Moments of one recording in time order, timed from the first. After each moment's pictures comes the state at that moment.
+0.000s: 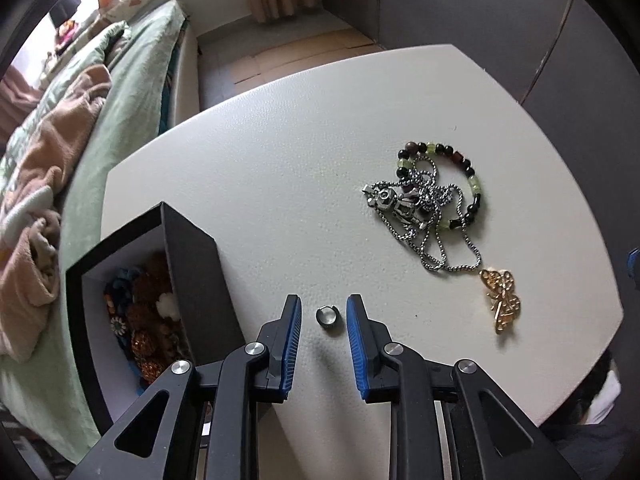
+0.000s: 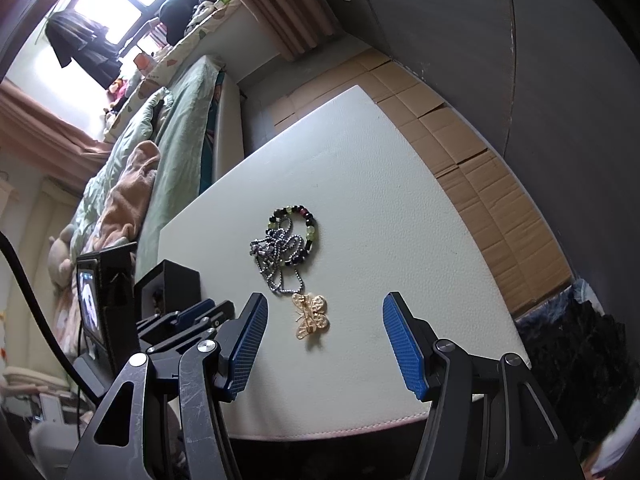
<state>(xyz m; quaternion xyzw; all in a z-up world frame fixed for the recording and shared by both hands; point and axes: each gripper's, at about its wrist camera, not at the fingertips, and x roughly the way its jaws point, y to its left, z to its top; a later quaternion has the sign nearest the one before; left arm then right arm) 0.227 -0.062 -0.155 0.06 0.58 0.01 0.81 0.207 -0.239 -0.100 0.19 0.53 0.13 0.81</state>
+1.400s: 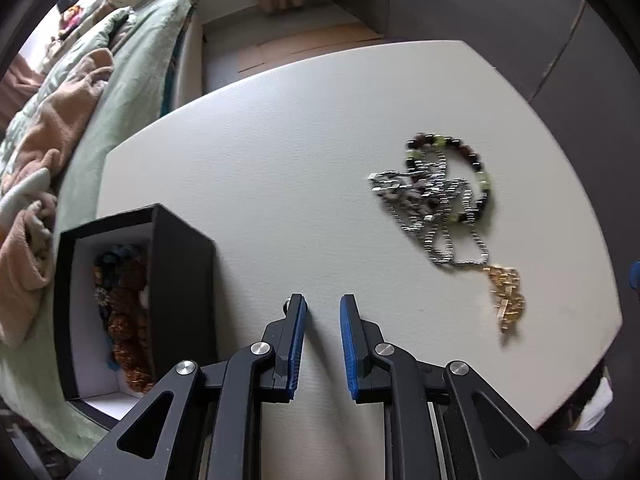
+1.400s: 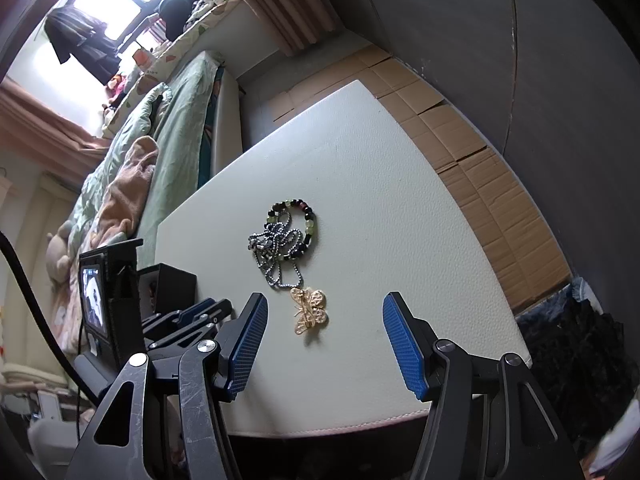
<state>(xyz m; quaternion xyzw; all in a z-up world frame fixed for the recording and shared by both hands) 0.220 -0.058 -0.156 0.02 0.59 -0.01 0.80 0.206 -0.239 -0.101 0.18 0.54 0.13 0.81</state>
